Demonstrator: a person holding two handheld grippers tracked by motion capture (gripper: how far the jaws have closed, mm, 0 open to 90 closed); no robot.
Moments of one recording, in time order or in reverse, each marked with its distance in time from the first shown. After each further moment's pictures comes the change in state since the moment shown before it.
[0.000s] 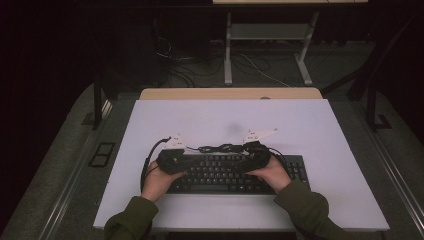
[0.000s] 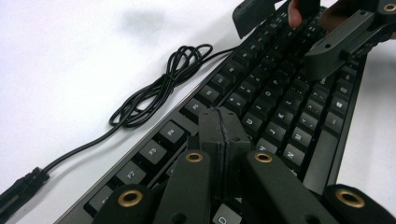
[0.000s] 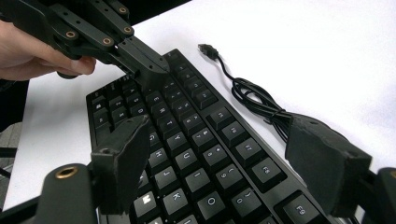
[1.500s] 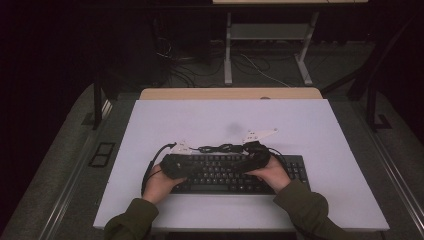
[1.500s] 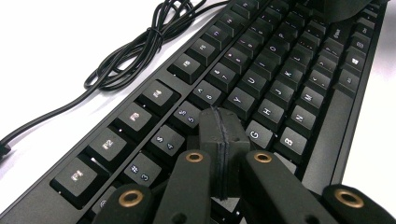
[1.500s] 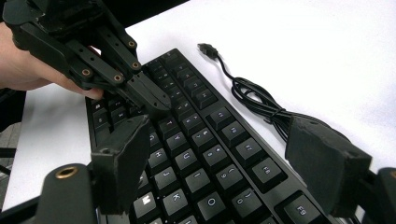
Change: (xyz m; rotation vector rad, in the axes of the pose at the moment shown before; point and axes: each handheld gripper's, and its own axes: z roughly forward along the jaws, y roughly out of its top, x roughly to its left) left arm -0.002 -0.011 0.014 0.110 -0.026 0.015; right arm 0.001 0.000 0.001 -0.001 -0.001 -0.001
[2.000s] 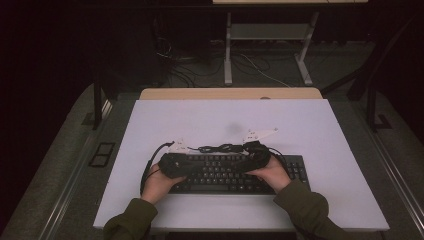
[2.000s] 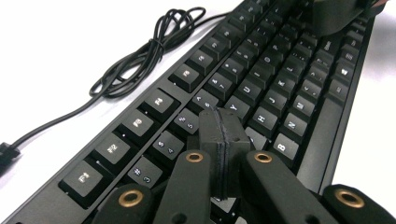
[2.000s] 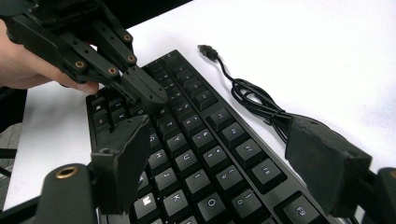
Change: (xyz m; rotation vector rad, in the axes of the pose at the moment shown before) left arm -0.001 0.002 -0.009 -0.037 -0.003 -0.009; right arm 0.000 0.001 -0.001 -0.004 -0.001 -0.003
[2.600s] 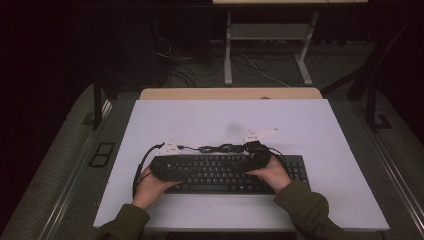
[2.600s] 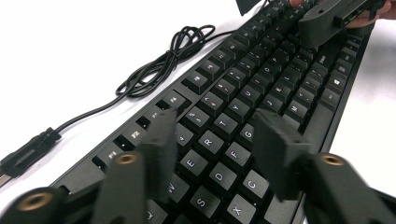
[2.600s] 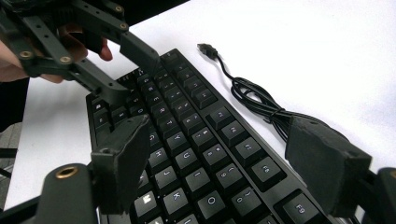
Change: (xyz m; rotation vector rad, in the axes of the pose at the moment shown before) left arm -0.005 -0.009 -0.022 -0.077 0.066 -0.022; right arm 0.000 0.000 -0.001 0.005 -0.001 0.005
